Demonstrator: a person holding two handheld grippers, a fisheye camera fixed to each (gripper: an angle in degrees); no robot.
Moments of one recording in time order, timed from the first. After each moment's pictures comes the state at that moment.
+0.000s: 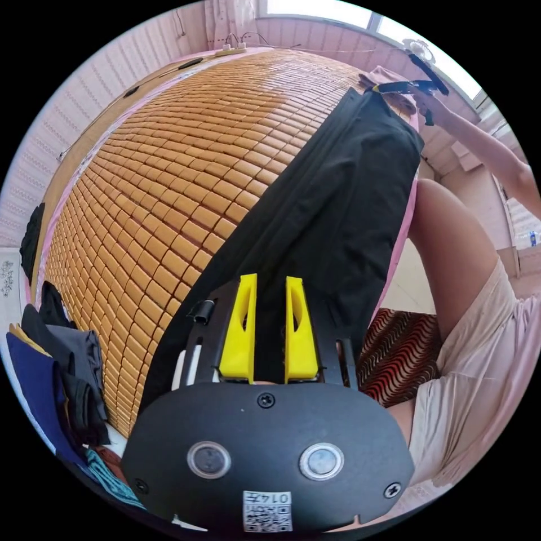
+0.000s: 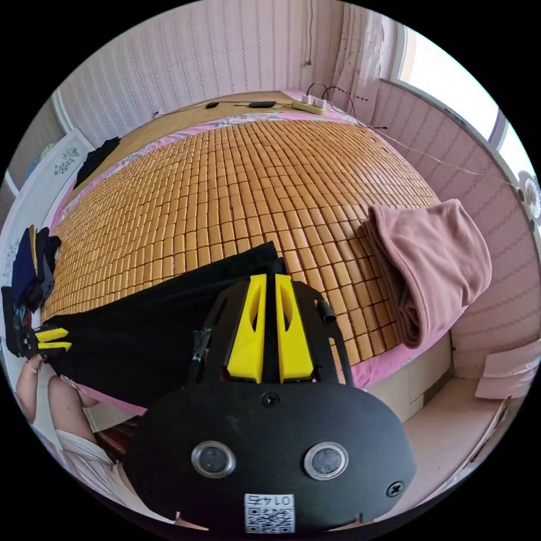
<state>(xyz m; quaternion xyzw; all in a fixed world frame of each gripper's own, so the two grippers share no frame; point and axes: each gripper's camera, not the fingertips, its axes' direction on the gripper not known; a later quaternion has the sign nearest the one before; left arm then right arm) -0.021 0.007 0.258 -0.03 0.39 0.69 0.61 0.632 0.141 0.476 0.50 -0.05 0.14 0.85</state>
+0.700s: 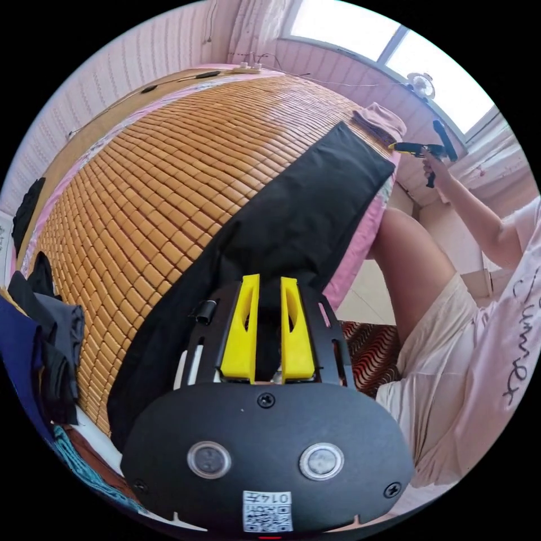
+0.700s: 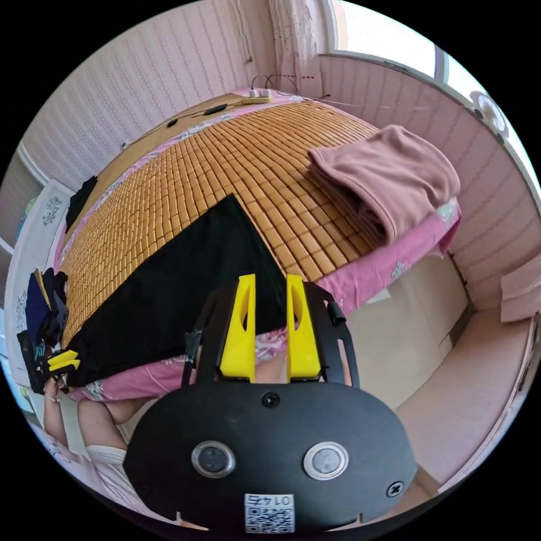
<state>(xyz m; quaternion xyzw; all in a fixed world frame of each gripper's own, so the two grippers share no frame) -0.056 -0.005 0.259 -0.06 0.46 0.64 0.62 0.619 0.183 0.572 0.47 -0.15 0.25 0.83</state>
